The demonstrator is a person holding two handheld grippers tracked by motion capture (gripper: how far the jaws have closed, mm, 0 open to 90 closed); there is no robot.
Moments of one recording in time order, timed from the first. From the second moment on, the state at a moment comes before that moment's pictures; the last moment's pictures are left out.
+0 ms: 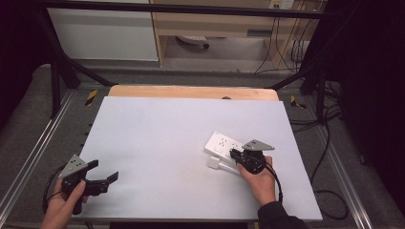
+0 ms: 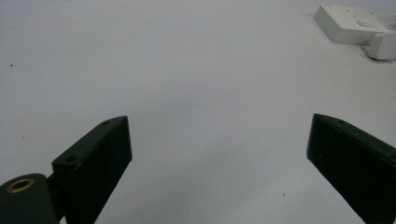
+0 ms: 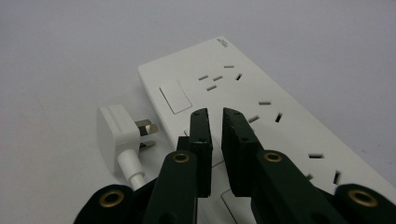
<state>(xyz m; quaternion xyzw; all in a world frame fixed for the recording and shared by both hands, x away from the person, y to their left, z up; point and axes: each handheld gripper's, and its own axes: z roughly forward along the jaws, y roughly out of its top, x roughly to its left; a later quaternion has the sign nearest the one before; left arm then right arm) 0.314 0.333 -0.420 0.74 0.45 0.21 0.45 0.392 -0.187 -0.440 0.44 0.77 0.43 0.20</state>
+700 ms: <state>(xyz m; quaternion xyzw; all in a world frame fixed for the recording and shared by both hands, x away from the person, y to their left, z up) 0.314 0.332 -0.420 0.74 0.45 0.21 0.44 0.394 -0.183 -0.433 0.44 0.75 0.44 0.20</state>
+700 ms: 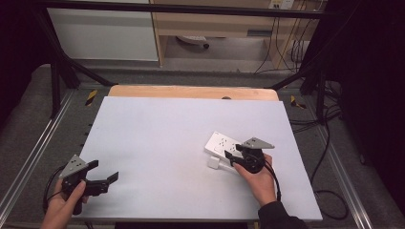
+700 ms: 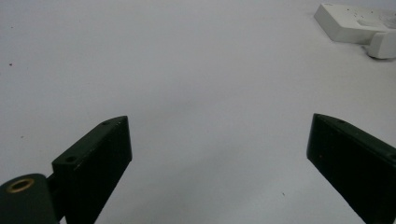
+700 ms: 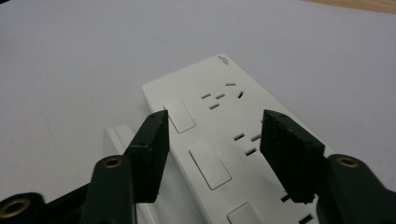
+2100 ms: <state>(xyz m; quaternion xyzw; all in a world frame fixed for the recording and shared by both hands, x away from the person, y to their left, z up) 0.314 0.333 -0.421 0.74 0.46 0.21 0.44 0.388 -0.188 -0.394 0.44 0.72 0.48 0.24</state>
